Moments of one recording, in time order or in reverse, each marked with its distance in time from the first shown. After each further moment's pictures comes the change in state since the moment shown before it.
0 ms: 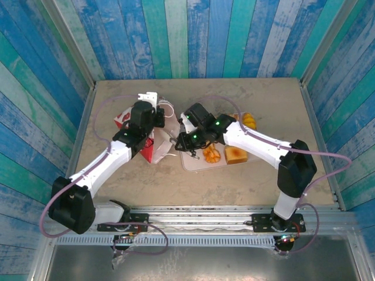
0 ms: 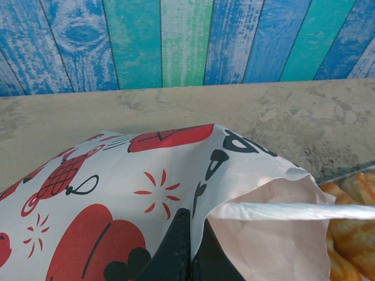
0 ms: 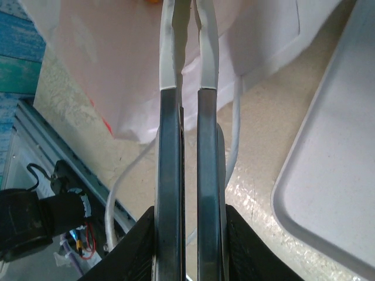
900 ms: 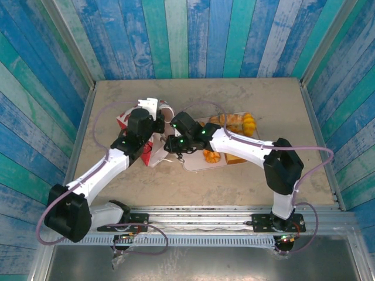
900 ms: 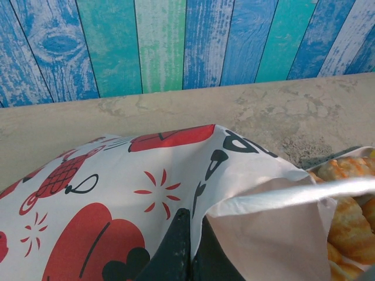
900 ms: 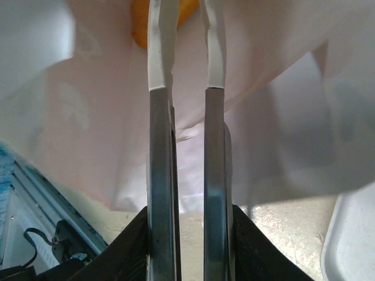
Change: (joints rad) left arm -0.006 -0.090 -0.118 0.093 0.064 0.043; right arm 0.087 0.113 -0.001 0.200 0.146 0.204
